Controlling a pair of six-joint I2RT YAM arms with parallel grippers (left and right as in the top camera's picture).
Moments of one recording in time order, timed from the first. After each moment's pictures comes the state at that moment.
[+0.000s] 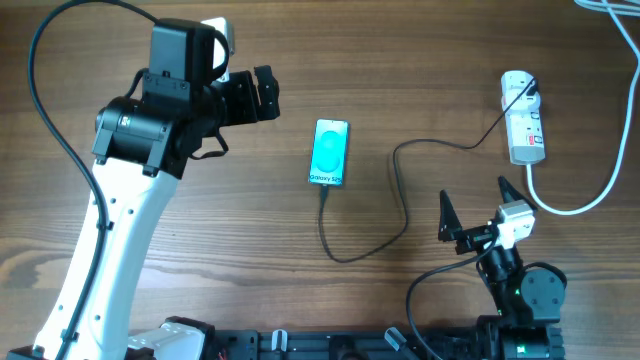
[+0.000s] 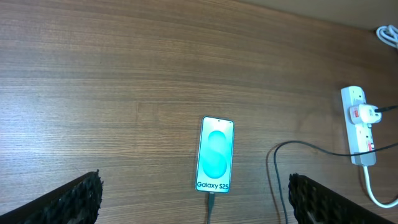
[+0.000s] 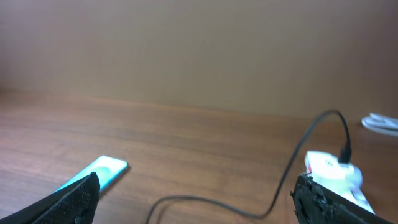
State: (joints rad) left arm -0.27 1.44 1.59 -0.99 0.07 -0.36; right arm 0.00 0.02 0.01 0.01 -0.23 -0.02
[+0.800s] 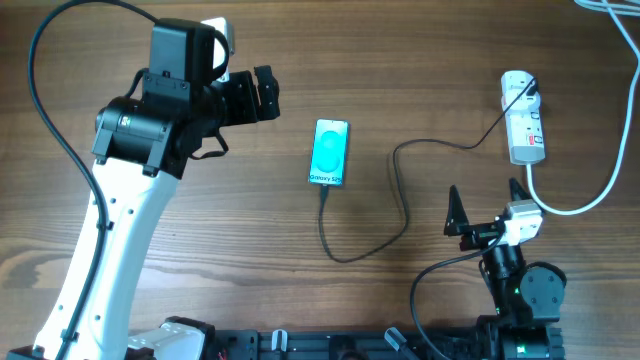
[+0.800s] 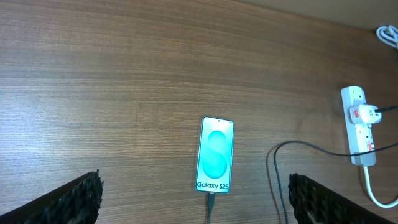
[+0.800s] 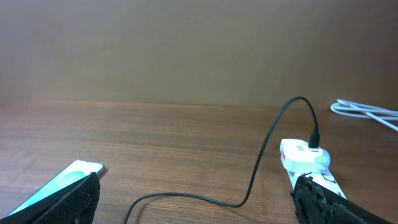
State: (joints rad) left arm -0.27 1.44 1.59 -0.99 0.07 -0.36; right arm 0.00 0.02 0.01 0.00 -0.12 0.01
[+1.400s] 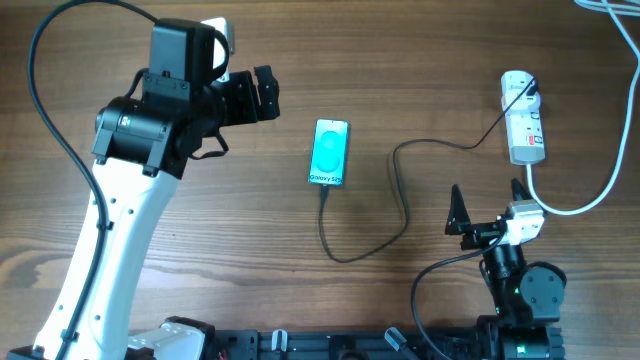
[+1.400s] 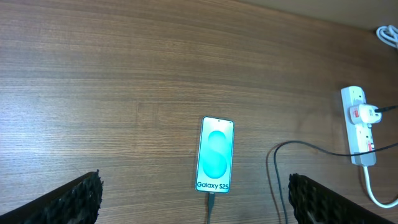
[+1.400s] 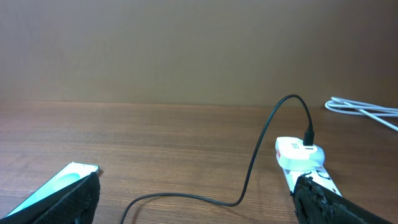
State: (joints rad) left arm -0.27 1.44 1.59 -0.99 0.07 -0.36; right arm 0.00 0.02 0.01 0.00 -0.11 0.01
